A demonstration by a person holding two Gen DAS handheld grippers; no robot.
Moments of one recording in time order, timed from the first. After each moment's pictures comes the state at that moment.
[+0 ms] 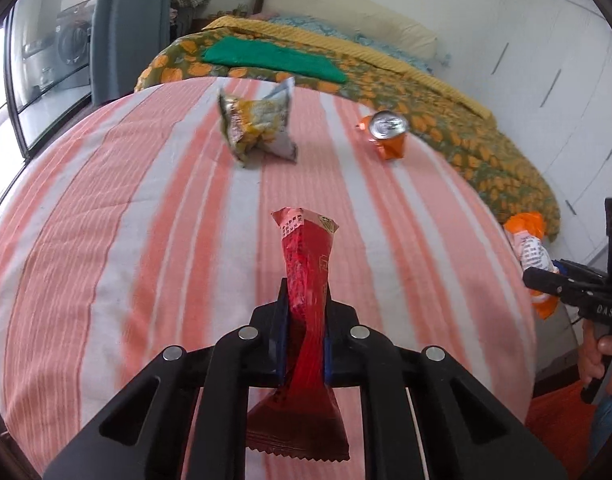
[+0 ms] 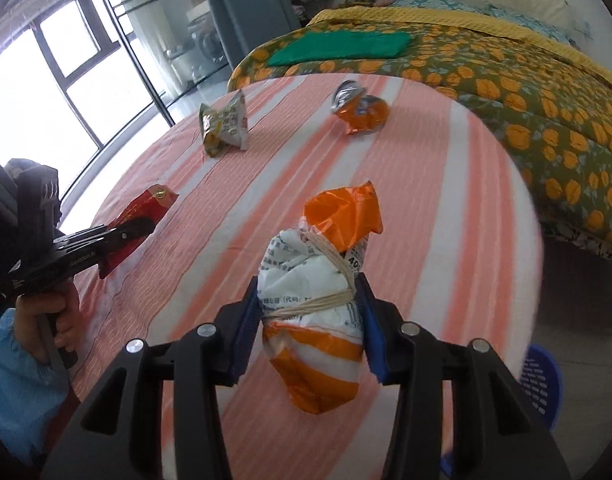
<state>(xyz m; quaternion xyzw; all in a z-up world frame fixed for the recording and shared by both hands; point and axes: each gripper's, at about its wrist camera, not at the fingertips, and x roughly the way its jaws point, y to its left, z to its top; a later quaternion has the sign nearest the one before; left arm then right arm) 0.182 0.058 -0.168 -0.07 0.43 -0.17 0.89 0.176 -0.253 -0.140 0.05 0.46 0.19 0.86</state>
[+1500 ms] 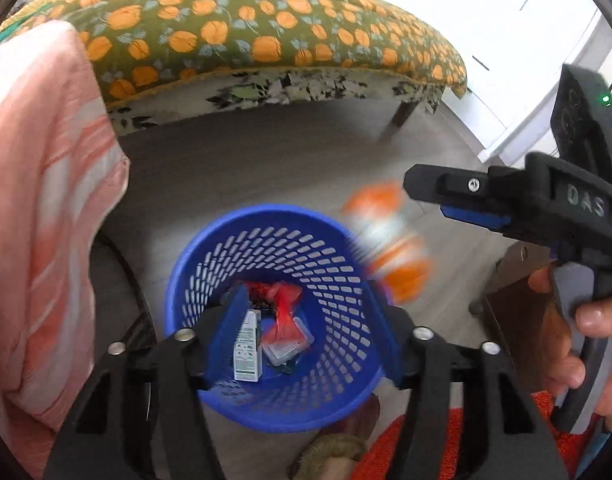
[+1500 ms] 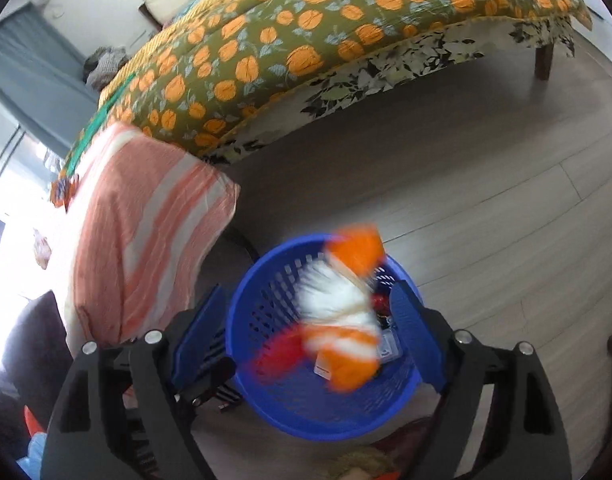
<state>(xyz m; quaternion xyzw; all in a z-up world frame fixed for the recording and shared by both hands) 0.119 -0.398 -0.288 0.05 0.50 -0.37 0.78 0.097 -0.598 -0.265 0.29 0.49 -0.04 0.82</state>
